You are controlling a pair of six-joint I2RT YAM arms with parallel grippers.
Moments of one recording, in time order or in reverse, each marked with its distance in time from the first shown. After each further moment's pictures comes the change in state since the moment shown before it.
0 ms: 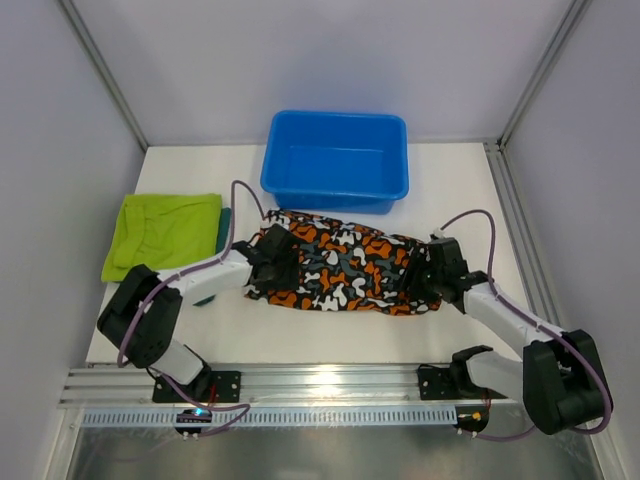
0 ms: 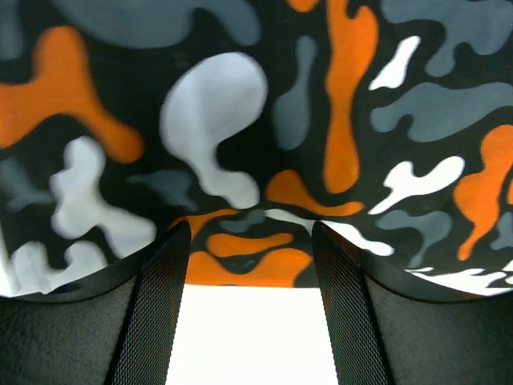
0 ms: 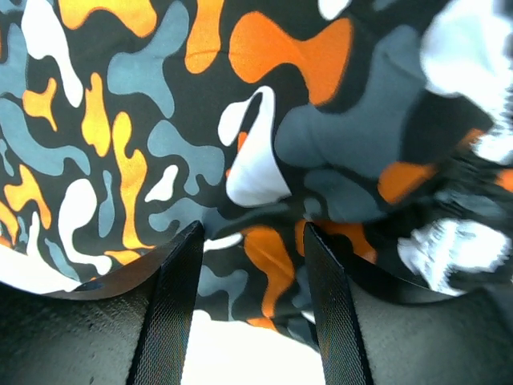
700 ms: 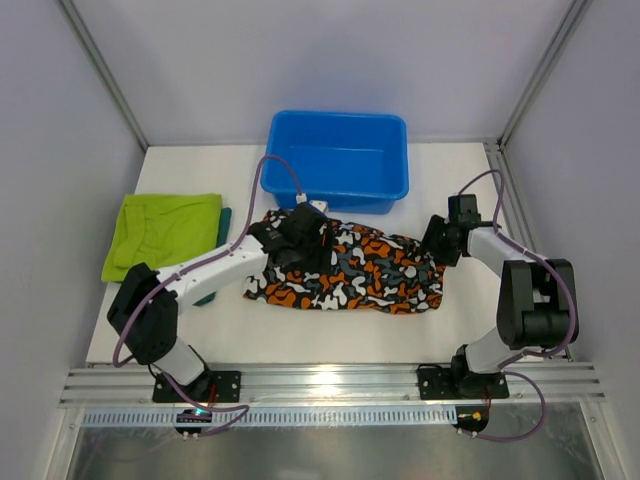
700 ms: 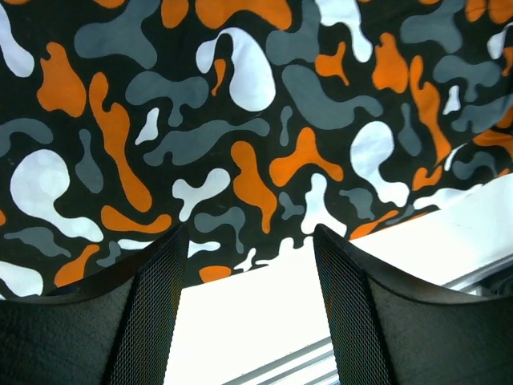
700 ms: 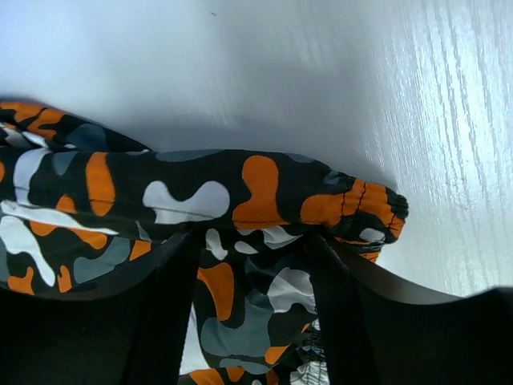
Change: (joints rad) left arm -0.140 0.009 0.320 -0.136 0.027 0.068; right arm -0.254 0.411 0.394 -0.127 0.048 -0.195
